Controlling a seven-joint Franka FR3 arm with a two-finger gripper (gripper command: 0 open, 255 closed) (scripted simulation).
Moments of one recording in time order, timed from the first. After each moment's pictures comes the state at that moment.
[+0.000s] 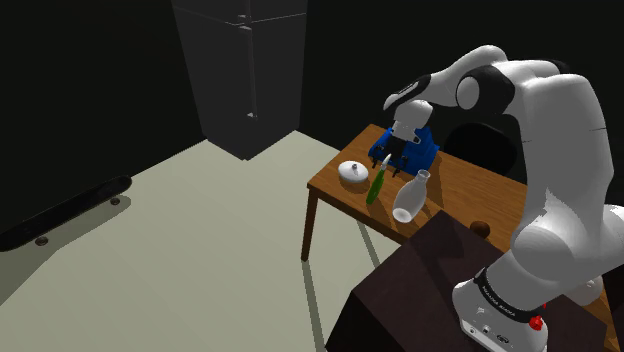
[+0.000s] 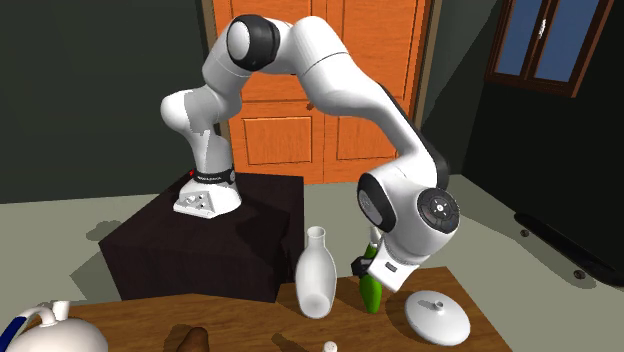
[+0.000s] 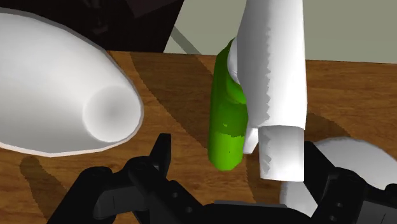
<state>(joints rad) -0.38 0.80 -0.21 -1.64 0.52 1.95 0.41</state>
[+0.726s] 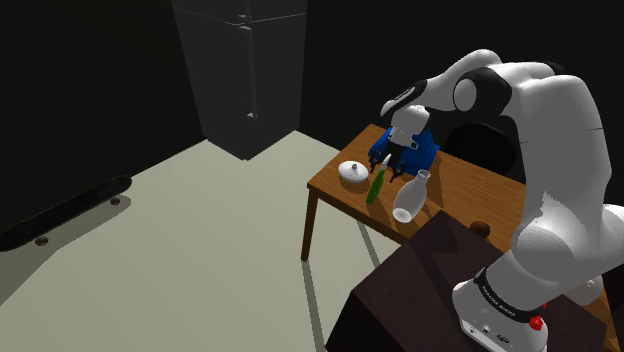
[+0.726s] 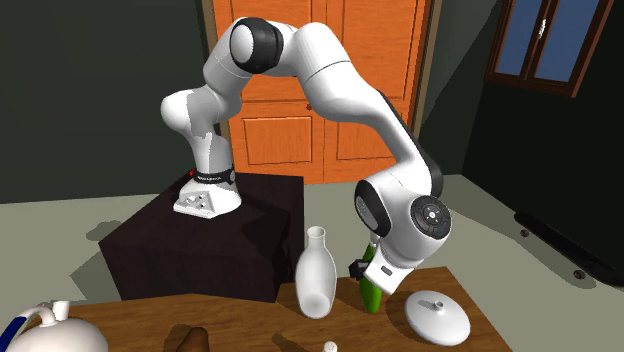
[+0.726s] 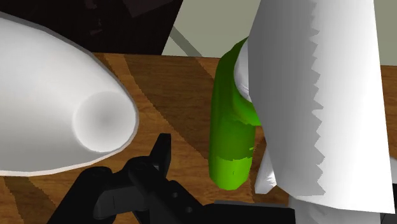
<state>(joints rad) -0.37 0.82 -0.20 -1.68 0.54 2.00 0.40</state>
